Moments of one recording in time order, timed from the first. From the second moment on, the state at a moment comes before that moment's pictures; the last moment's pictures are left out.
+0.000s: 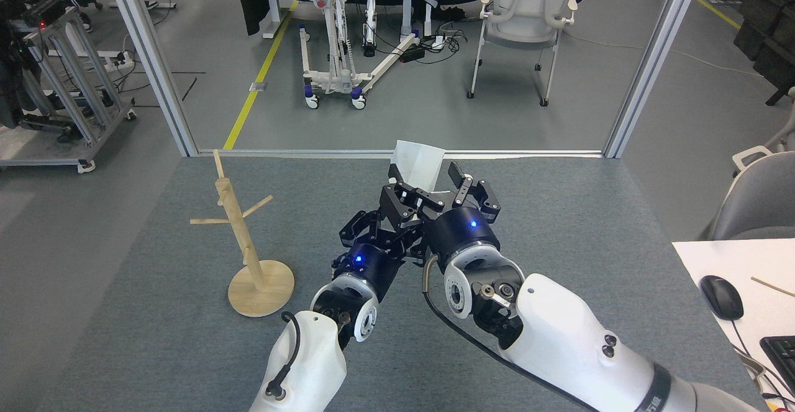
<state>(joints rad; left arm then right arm) -0.51 -0.13 -0.38 -1.18 -1.29 0.00 -0.04 -0.77 -0.26 0.97 -1.63 0.64 0.73 0.08</state>
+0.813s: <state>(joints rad) -0.37 -0.10 -0.38 -1.36 -1.37 0.00 0.13 -0.52 -0.41 0.47 -1.49 0.75 0.21 -0.08</state>
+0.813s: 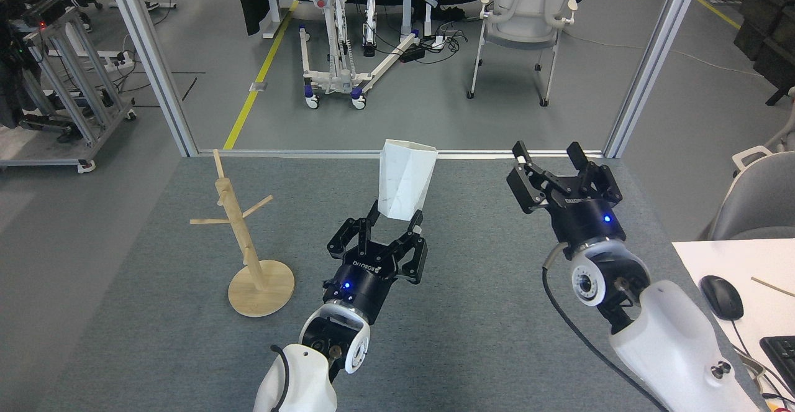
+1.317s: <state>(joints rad) -0.20 0.01 -0.30 -1.57 -1.47 0.02 0.27 -0.31 -0.43 0.24 -1.27 0.90 0.03 -0.24</state>
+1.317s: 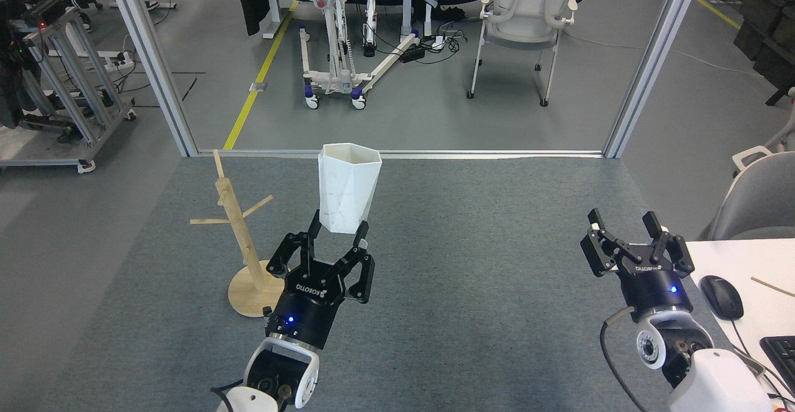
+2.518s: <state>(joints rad) 0.07 0.15 -0.13 -1.66 -1.57 -0.04 0.59 -0.22 -0.28 0.15 -1.19 1.15 -0.02 -0.28</state>
